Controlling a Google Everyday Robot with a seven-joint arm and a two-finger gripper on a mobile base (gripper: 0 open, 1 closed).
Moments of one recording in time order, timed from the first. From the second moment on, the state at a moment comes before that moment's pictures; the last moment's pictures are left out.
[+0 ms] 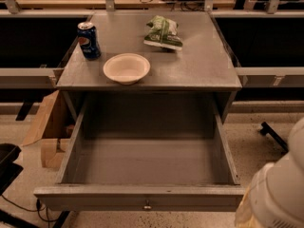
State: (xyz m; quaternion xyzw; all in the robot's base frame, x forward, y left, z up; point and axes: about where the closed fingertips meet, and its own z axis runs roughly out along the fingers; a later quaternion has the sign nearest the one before) arm 0.275 -0.196 0.784 -0.56 0.83 0.03 0.06
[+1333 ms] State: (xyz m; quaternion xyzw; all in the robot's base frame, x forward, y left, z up) arm 0.233 -0.144 0.573 -0.59 0.81 0.02 0.08
